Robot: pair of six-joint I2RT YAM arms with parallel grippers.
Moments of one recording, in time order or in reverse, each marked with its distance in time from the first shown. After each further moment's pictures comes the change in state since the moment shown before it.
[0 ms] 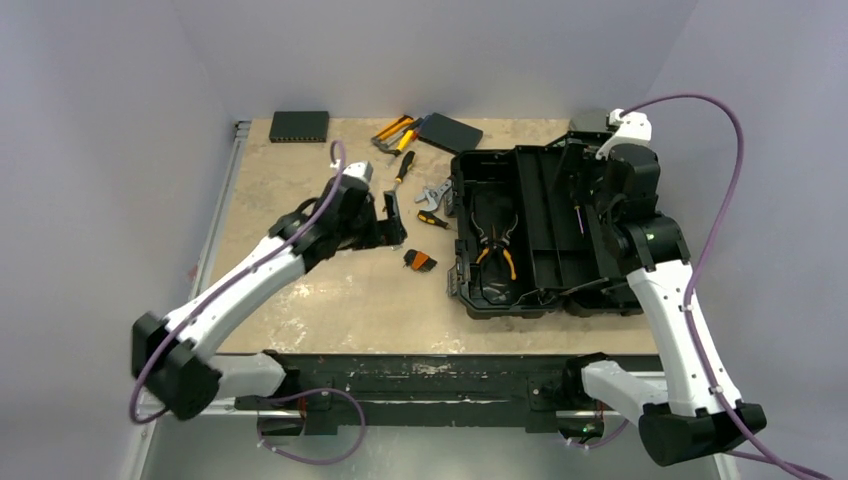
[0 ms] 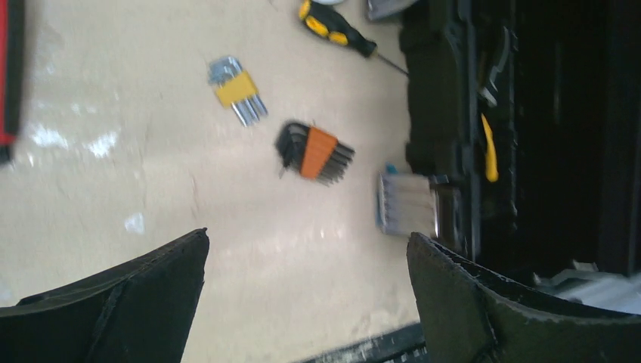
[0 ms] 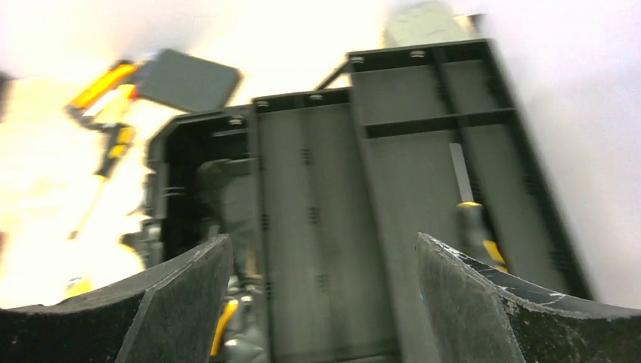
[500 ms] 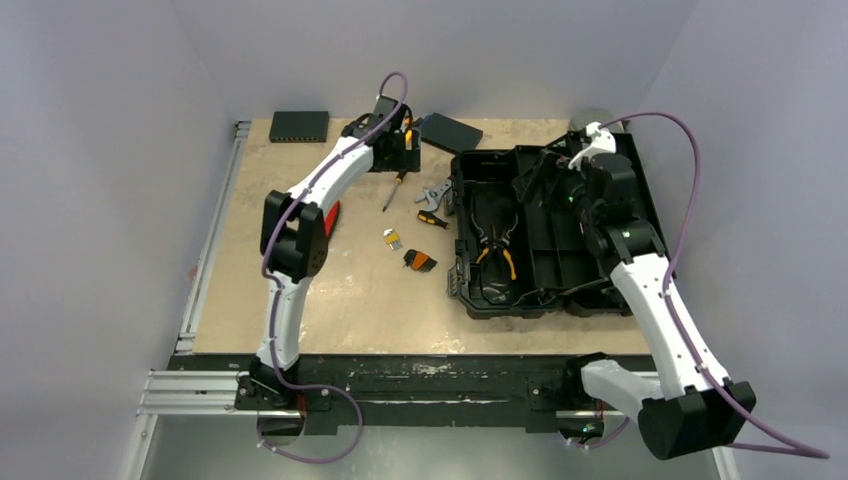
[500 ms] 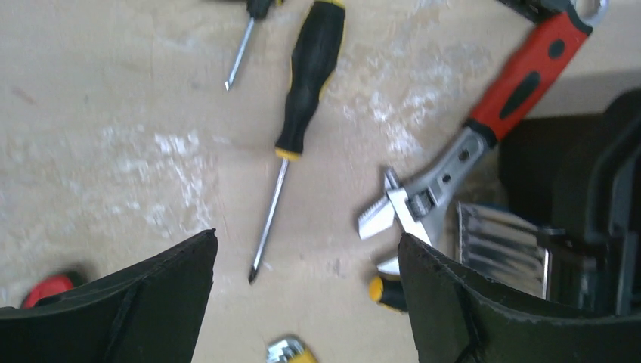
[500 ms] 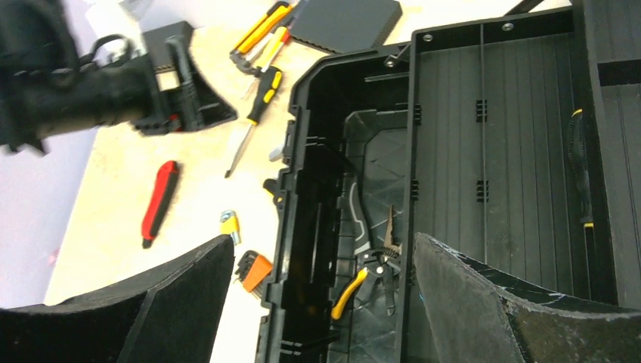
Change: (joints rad) left arm 0.199 1.035 0.961 -0.100 -0.033 0.257; right arm 0.002 0.052 -0.181 0.208 -0.431 0.255
